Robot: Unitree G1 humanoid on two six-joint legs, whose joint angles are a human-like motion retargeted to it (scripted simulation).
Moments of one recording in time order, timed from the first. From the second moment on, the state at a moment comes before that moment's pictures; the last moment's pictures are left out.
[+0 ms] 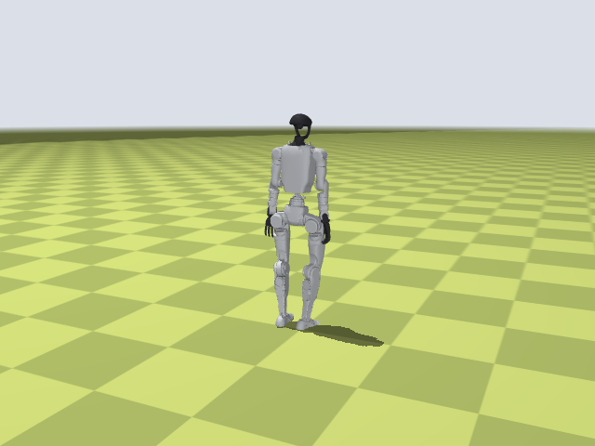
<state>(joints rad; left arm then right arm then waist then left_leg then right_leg) -0.04 0.14 -0.06 1.59 0.71 -0.10 0.12 -0.06 -0.07 0.07 1.56 -0.64 0.02 -0.15 -0.13 -0.03 -0.02 -0.03 -0.12 0.07 0.05 -0.12 0.11 -0.11 -0.09 -0.33 0.22 -0.09 0.00</state>
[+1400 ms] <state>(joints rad) -0.26 0.38 0.19 0.64 1.37 0.09 0.65 -0.03 -0.12 -0.02 1.70 -0.60 0.05 -0.08 -0.11 -0.01 -0.02 -0.32 -0.12 0.07 0.04 0.01 0.00 0.03 0.02 -0.35 0.05 -0.15 -0.16</state>
